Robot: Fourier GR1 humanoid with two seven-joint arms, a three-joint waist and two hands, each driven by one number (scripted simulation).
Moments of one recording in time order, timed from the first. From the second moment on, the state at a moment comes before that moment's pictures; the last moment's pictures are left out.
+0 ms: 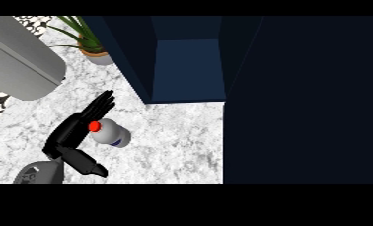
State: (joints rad) left arm -0.11 0.27 0.05 -1.14 0.05 -0.56 -0.31; right arm 0.65 -0.22 -0.27 -2.37 -0.54 0.47 0.02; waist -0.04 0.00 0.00
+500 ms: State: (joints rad) left arm -0.21 0.25 0.07 -0.83 -0.02 -0.55 -0.52; right arm 0.71 -0.23 -0.27 -2.36 -0.57 0.51 -0.03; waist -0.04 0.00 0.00
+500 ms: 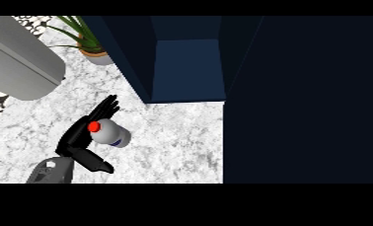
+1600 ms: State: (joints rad) left arm -0.33 0.19 0.06 -0.56 0.07 -0.68 -0.58; right arm 0.79 -0.26 -0.29 -2.36 -0.62 0.53 -0.12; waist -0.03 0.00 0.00
